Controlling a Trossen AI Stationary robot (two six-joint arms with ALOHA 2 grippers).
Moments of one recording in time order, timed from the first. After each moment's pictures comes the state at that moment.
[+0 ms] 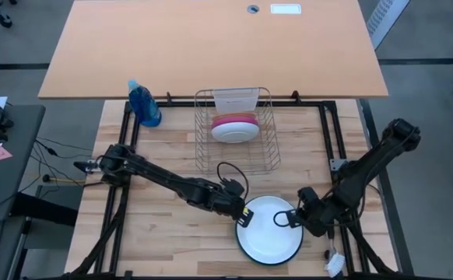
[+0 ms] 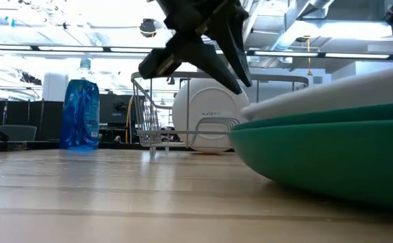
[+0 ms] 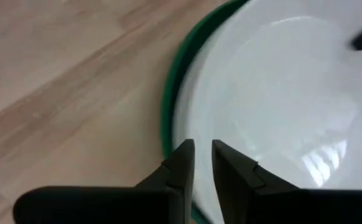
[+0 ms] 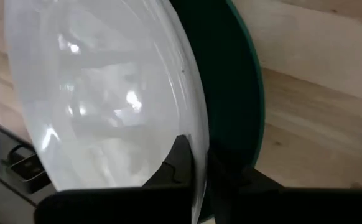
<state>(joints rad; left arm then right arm) -0.32 1.98 1.57 -0.49 -0.25 -1.20 0.78 1.31 0.85 -0.71 0.20 2.04</state>
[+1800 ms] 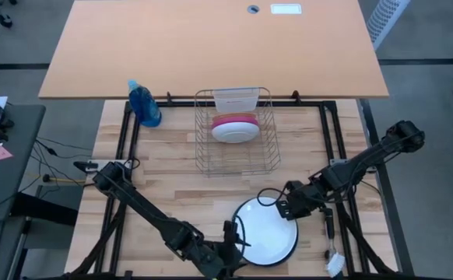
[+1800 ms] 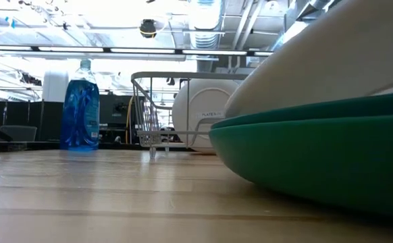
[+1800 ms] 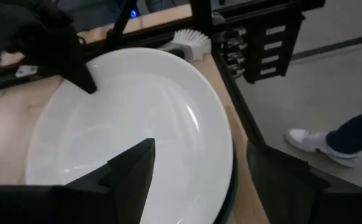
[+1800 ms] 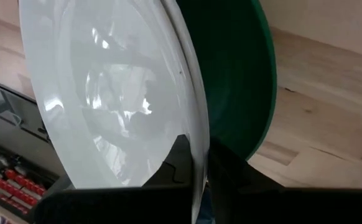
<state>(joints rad) -0.66 2.03 1.65 -0.13 -0.54 -0.09 0.50 1.26 0.84 -0.62 -0.19 1.87</state>
